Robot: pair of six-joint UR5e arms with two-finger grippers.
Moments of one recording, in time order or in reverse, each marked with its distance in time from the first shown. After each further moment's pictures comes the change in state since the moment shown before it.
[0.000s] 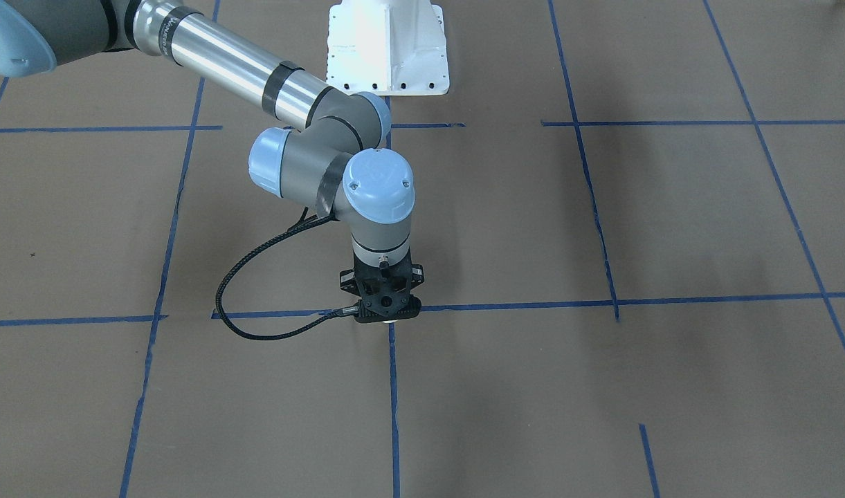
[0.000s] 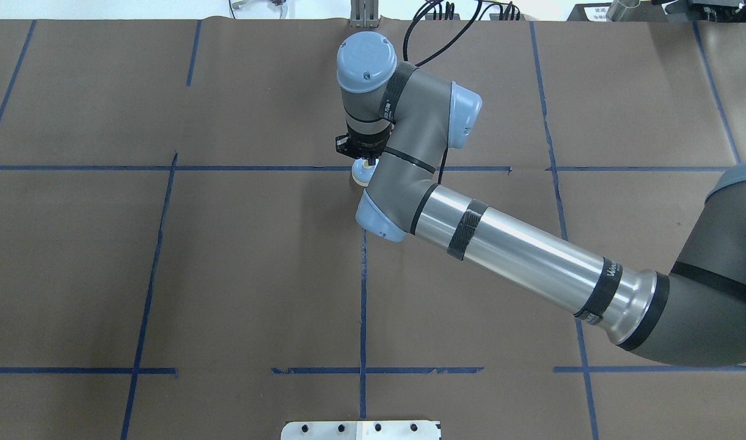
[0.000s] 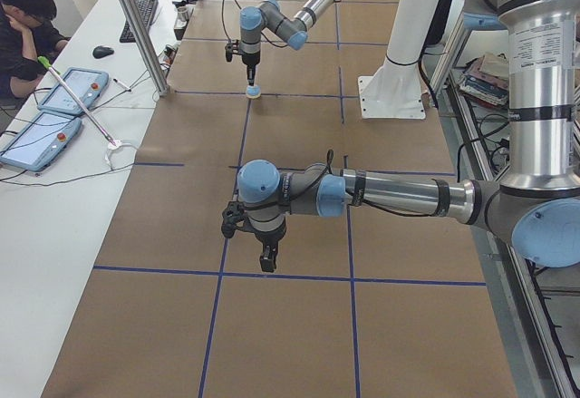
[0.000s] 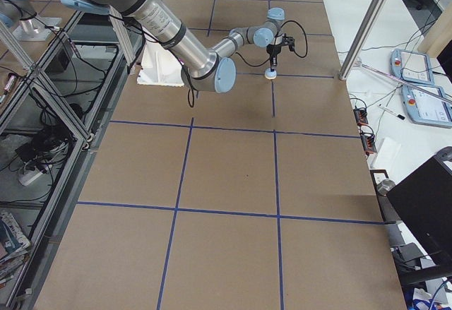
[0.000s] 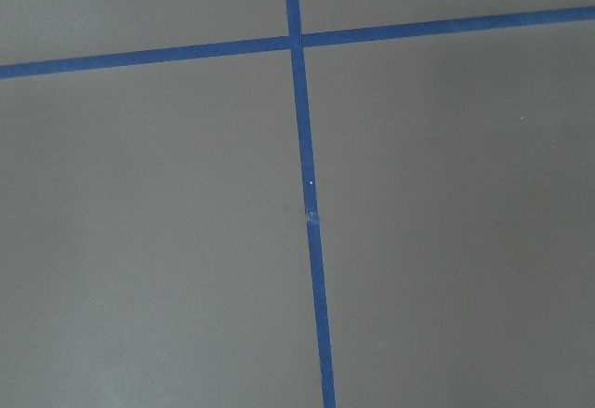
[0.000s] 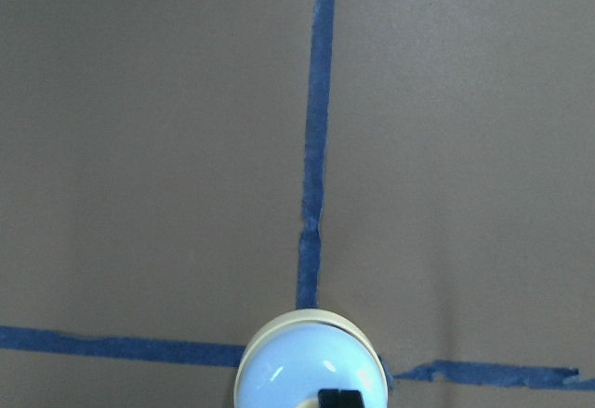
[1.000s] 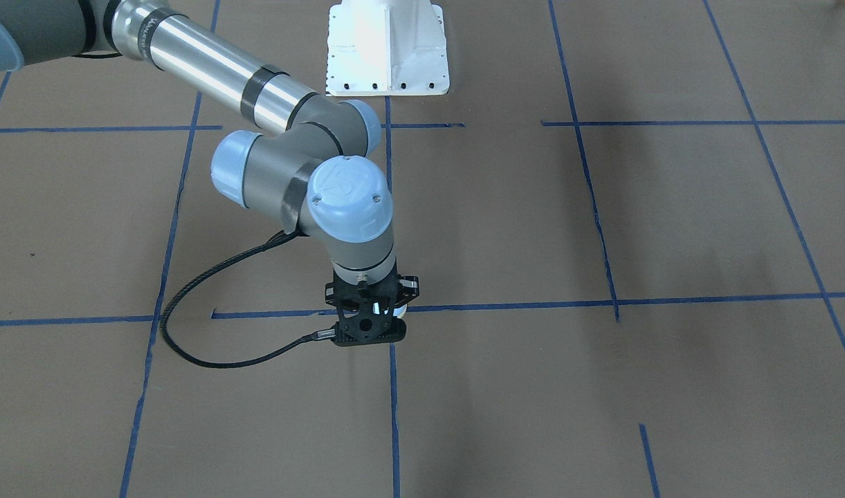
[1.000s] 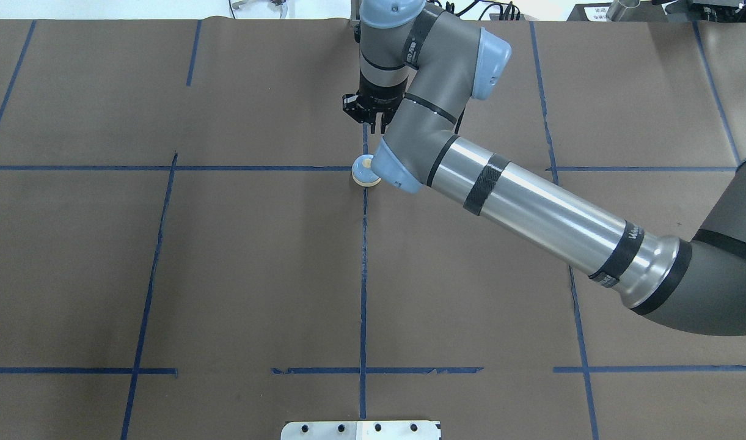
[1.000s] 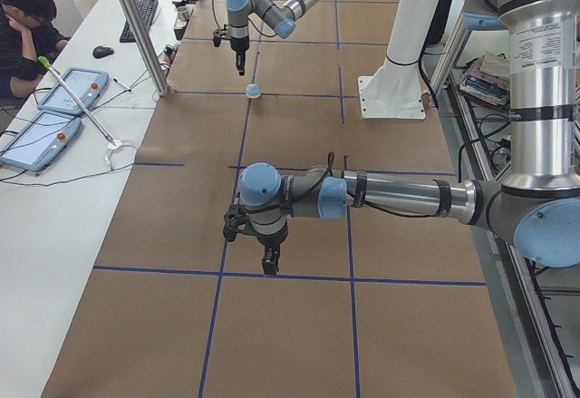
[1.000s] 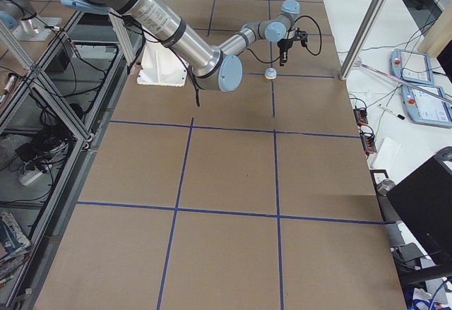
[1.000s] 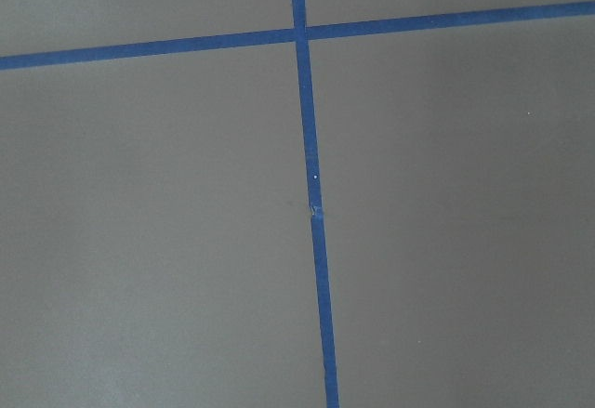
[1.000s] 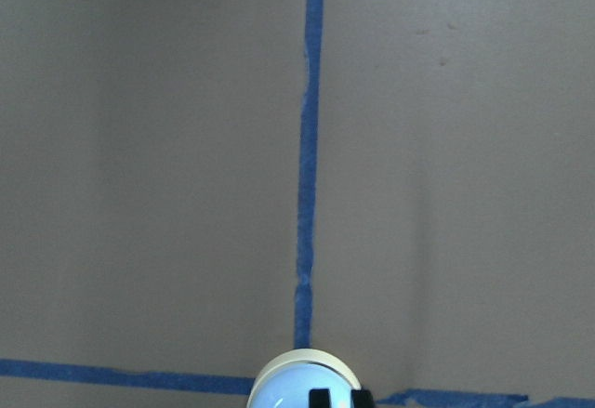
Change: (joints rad) left arm 0.000 0.008 0.010 0.002 0.005 -0.003; right arm 0.132 -0.017 0.033 -0.008 0.166 -0.024
